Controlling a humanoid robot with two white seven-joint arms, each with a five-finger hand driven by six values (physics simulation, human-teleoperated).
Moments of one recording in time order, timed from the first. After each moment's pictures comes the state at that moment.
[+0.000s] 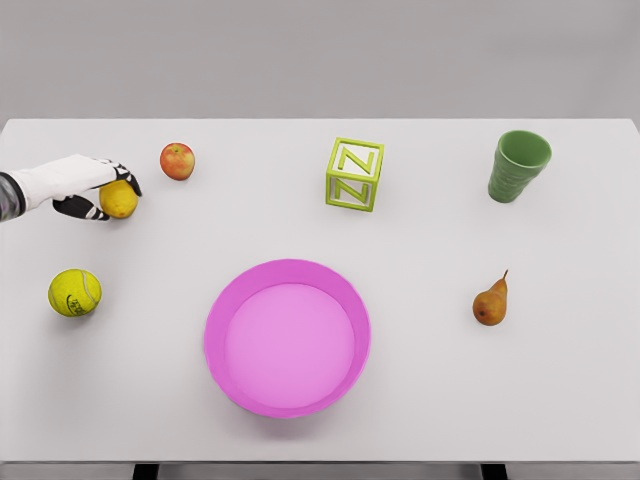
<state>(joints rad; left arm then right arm) -0.68 0.61 -0.35 -0.90 -0.69 -0.61 -0.52 0.05 0.00 -0.30 0.08 0.25 -0.01 0.09</state>
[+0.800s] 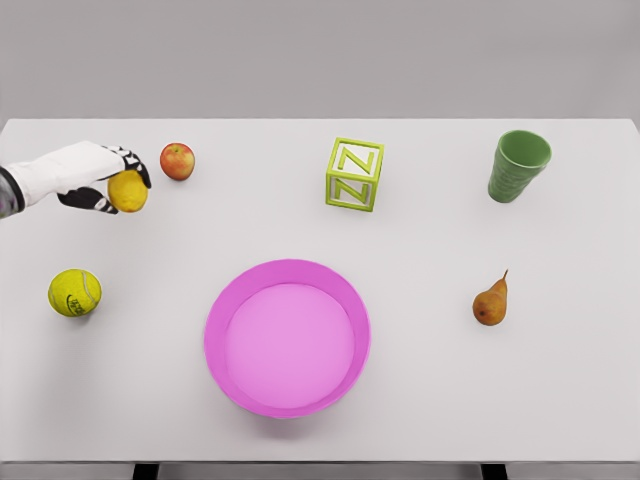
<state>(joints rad) -0.60 0.66 -0.33 -1.11 -0.60 -0.61 -0.51 0.05 0.00 -0.30 0.08 0.25 -0.01 0.09</state>
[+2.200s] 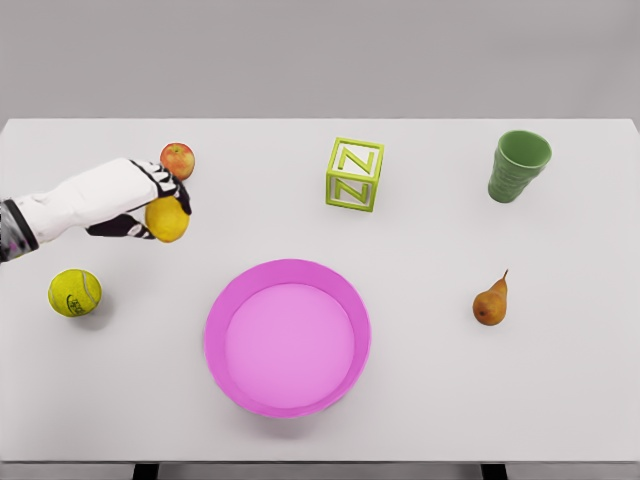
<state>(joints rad) -0.34 0.69 -0.21 -1.55 -0.47 -0.61 -0.51 0.05 0.00 -0.30 0.08 0.25 -0.01 0.09</state>
